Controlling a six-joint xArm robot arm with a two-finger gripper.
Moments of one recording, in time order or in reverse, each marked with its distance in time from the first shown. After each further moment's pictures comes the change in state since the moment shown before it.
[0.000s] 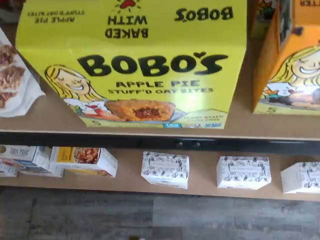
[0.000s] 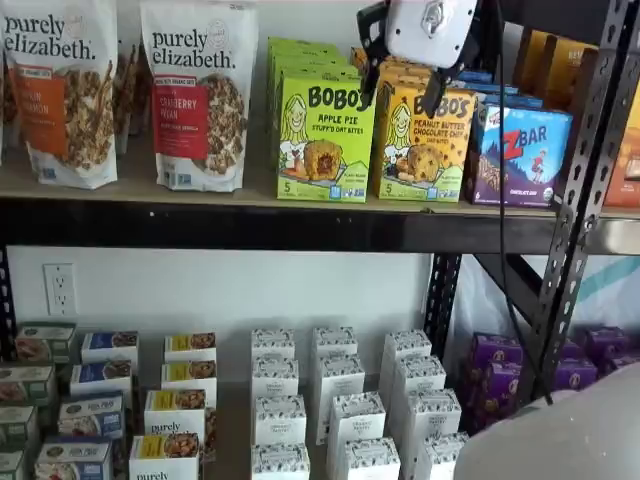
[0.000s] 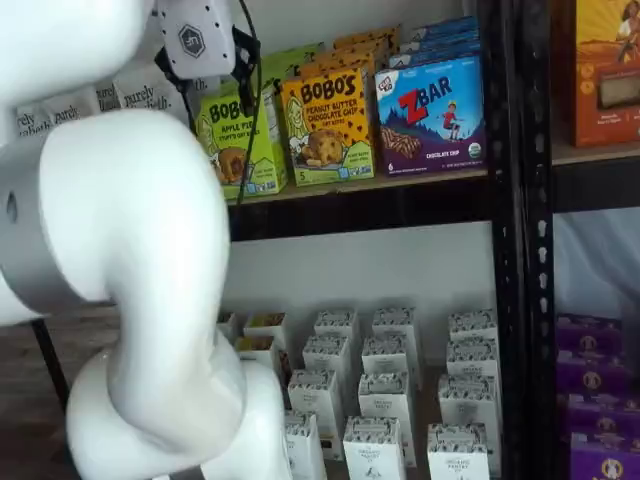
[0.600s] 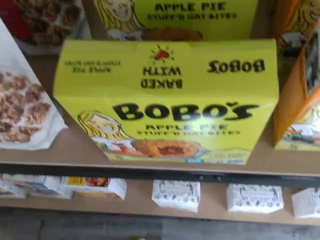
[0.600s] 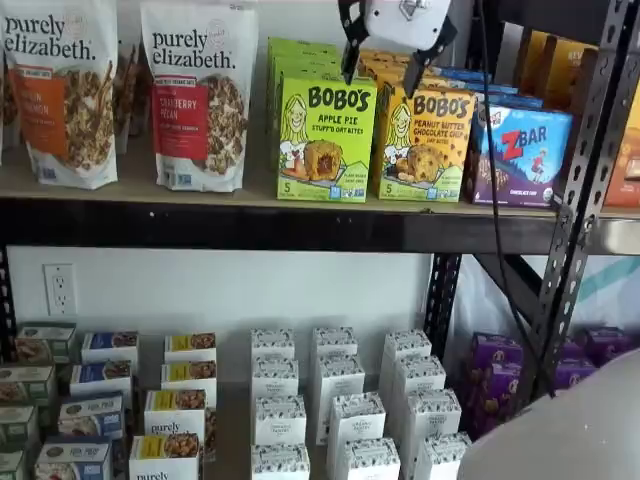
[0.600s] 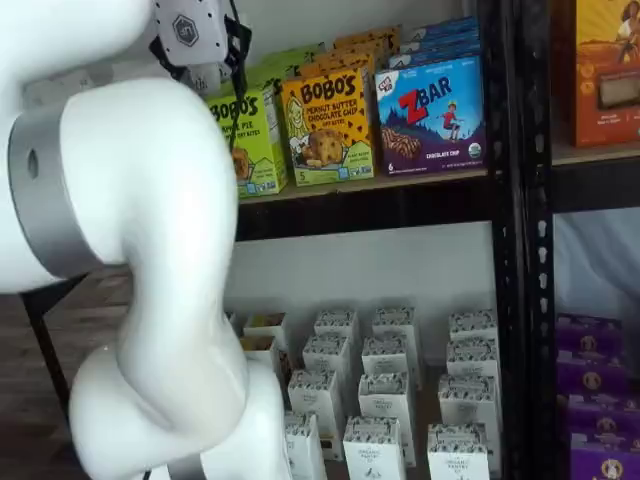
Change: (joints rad) arm 0.049 0.074 -0.059 -0.024 -0.072 0.042
